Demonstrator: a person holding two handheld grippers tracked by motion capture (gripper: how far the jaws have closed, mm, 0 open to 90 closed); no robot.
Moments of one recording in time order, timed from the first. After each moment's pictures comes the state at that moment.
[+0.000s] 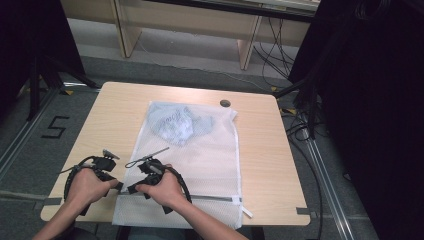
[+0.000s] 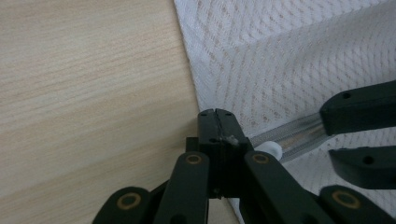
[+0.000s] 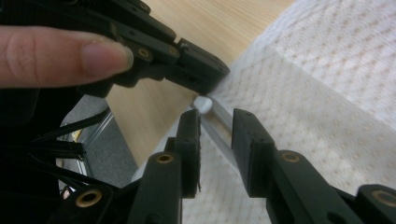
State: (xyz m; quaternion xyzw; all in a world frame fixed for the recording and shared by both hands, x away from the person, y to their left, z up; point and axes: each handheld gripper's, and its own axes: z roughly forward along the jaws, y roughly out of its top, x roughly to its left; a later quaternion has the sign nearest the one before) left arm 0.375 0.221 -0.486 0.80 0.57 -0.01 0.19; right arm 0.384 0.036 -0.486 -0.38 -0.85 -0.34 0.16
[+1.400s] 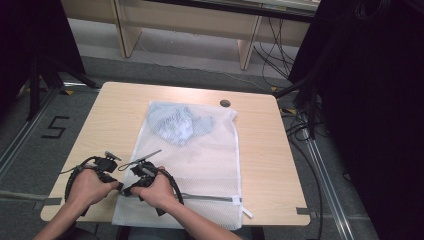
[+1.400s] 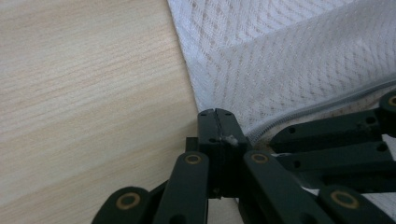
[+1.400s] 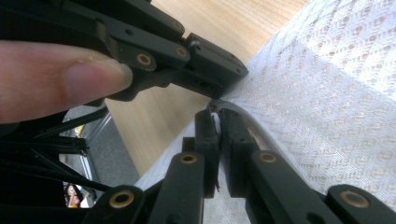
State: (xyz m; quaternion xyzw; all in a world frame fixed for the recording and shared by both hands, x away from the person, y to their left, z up) left arm 0.371 0.215 -0.487 0.80 0.57 0.01 0.19; right arm 0.383 0.054 -0.499 -0.37 -0.85 -0.32 0.17
